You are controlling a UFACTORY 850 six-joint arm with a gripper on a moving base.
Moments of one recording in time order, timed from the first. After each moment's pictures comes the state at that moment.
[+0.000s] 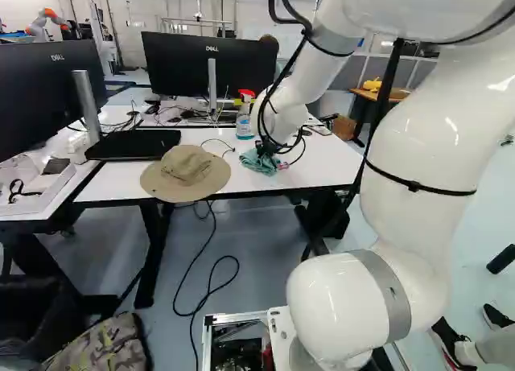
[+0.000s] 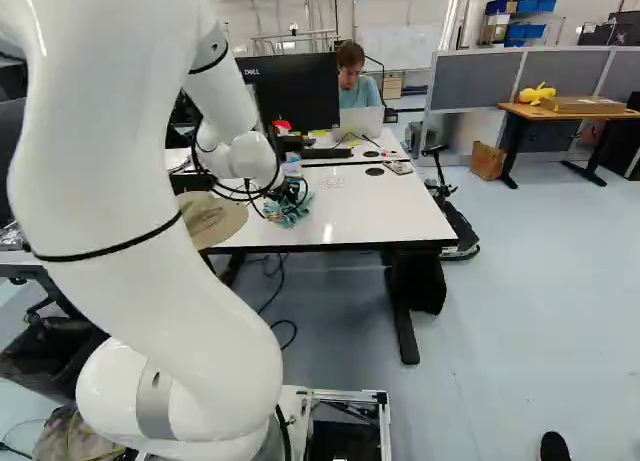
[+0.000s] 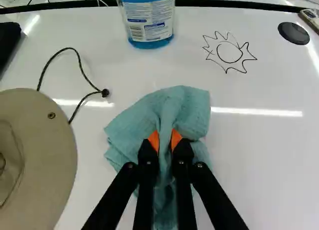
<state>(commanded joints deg) 4.7 -7.4 -40.5 0.0 7.7 0.0</state>
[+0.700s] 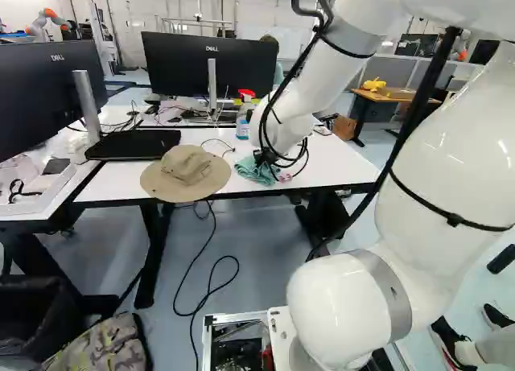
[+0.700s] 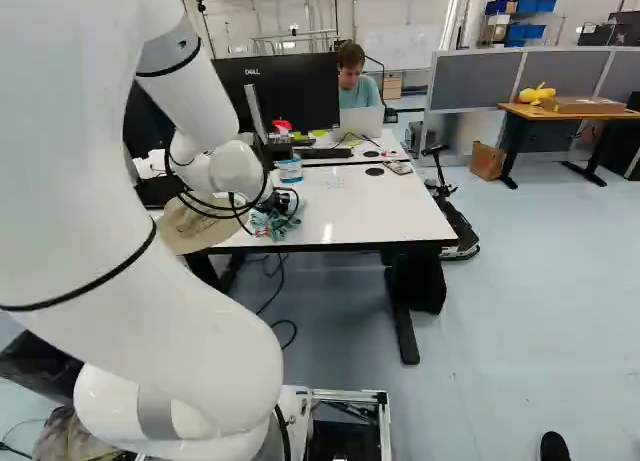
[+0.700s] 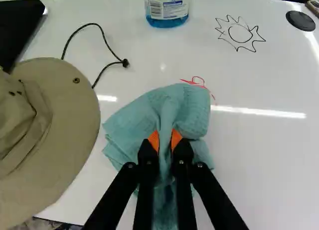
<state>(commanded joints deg) 6.5 2.2 -30.3 0.0 7.7 0.0</state>
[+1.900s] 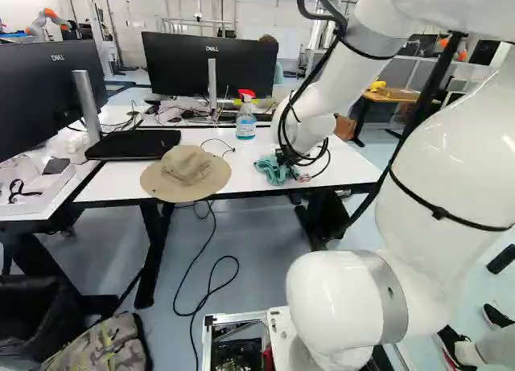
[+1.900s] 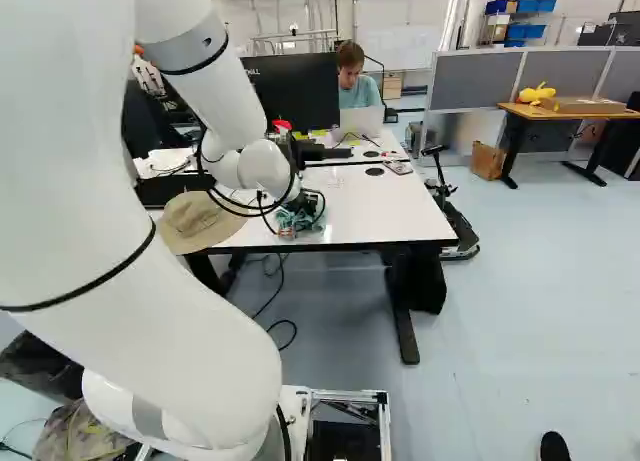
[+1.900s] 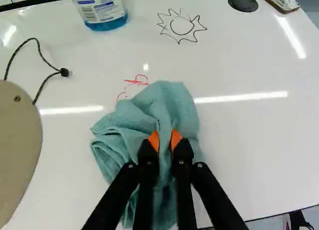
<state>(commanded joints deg) -4.0 -0.4 -32.9 0.0 7.7 0.0</state>
